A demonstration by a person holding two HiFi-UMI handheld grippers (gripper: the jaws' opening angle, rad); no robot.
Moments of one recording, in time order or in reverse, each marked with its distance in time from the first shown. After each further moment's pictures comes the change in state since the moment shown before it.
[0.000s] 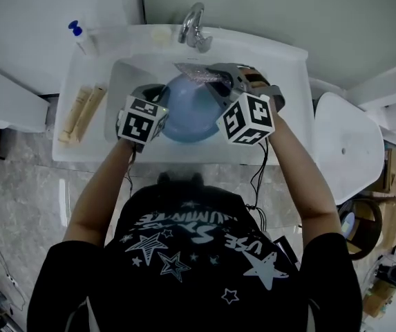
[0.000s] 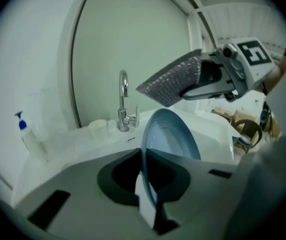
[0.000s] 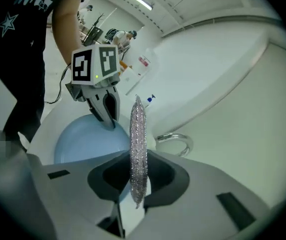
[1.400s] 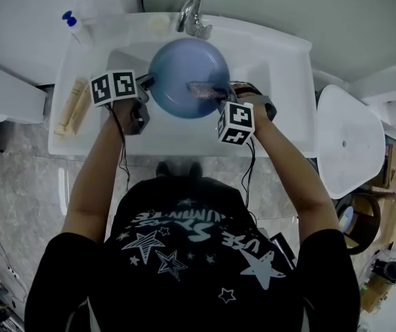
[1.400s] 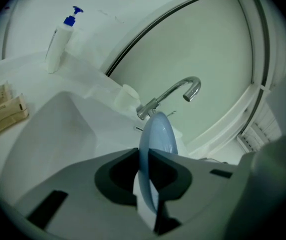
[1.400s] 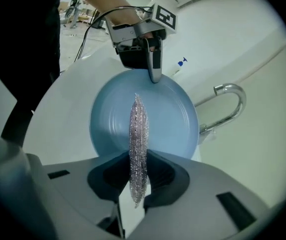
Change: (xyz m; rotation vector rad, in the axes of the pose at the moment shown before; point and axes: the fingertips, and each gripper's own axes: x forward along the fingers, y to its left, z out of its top) left arm 0.025 0.047 -0.033 -0.826 0.020 -0.166; right arm 0.045 0.112 -0.095 -0.037 0.261 0.229
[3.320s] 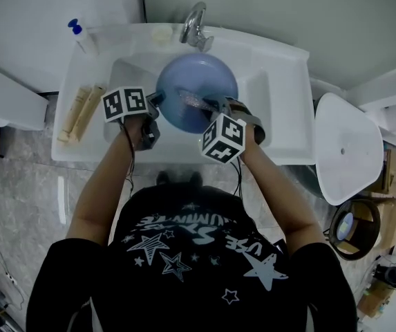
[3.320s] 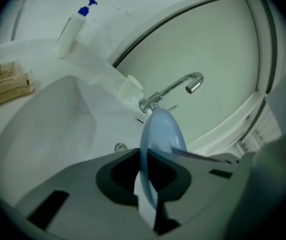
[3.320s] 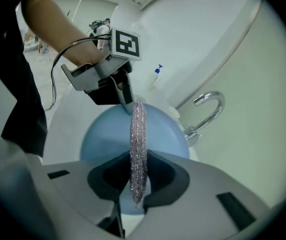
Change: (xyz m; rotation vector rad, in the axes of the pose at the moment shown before) left arm 0.005 -0.005 -0.030 -0.091 0.019 -0.002; right arm -0.034 -0.011 0.054 0.291 -0.050 -0.059
